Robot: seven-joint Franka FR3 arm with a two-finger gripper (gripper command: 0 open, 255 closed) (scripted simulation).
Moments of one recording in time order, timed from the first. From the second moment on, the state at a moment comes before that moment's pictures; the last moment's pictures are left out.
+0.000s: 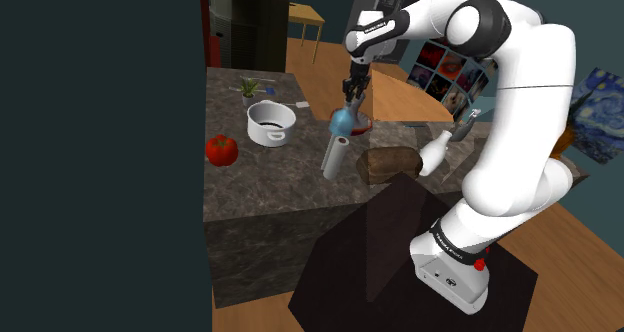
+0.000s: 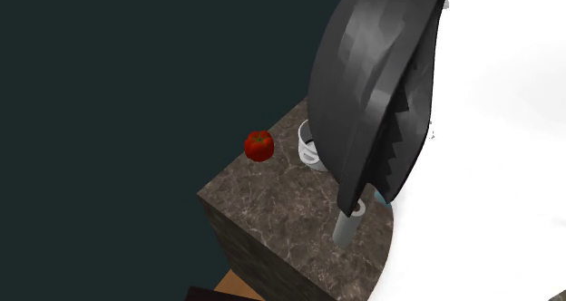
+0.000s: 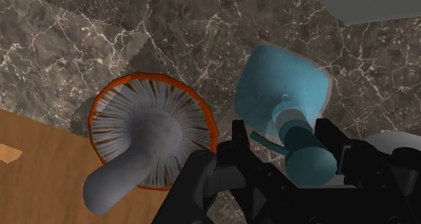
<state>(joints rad) -0.36 0.57 -0.04 -1.60 -0.10 2.12 -0.22</state>
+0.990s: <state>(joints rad) -0.36 0.69 -0.04 -1.63 -0.11 2.26 -0.21</state>
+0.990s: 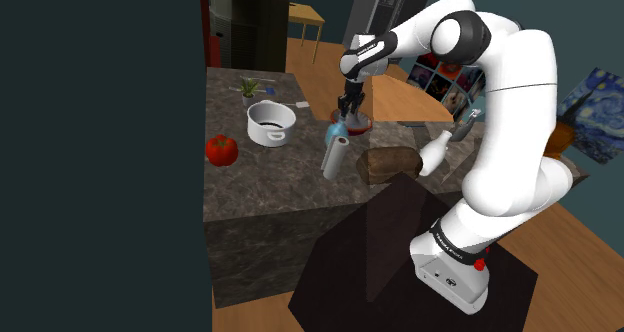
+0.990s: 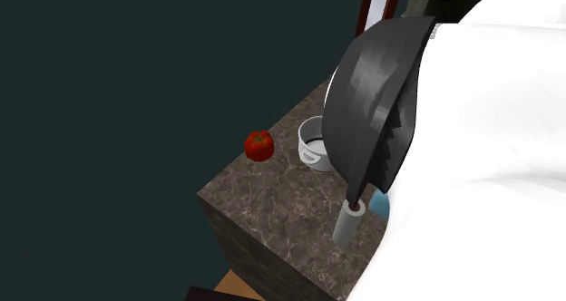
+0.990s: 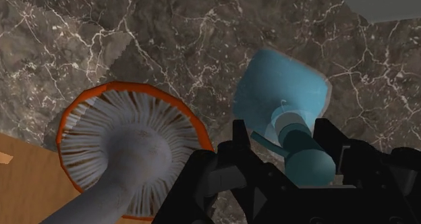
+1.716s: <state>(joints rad) -0.36 0.72 -0.04 -1.62 -0.11 2.29 -0.20</state>
